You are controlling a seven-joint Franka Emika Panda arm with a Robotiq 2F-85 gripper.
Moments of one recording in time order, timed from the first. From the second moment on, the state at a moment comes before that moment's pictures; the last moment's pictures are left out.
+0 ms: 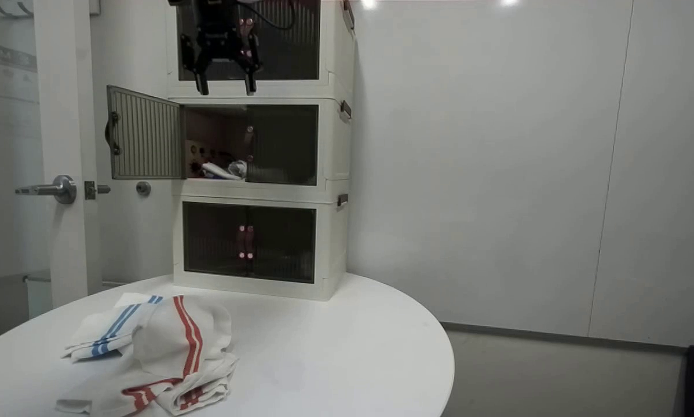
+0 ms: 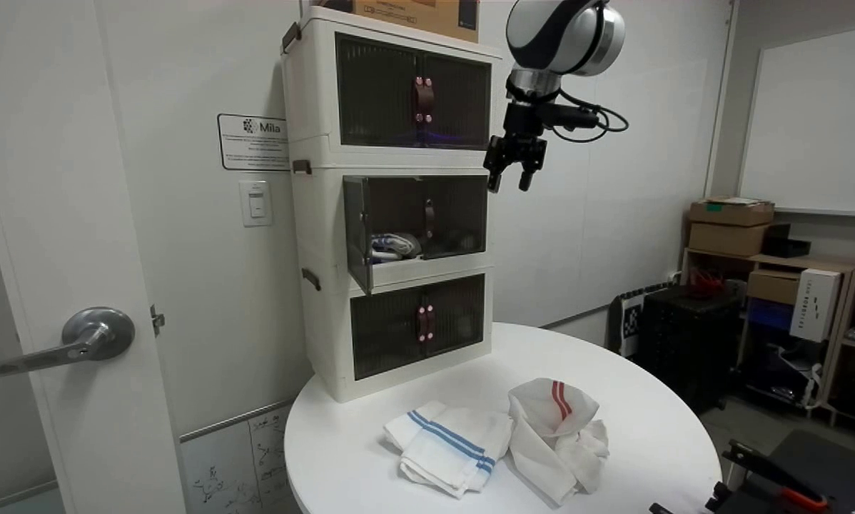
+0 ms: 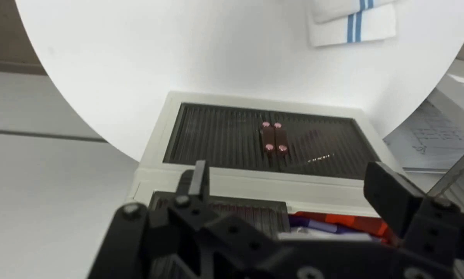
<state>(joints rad) -0.07 -0.07 0.00 -2.01 0.01 2.23 -0.16</state>
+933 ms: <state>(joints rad) -0.03 -0.76 0.02 -2.52 -0.01 1.98 0.00</state>
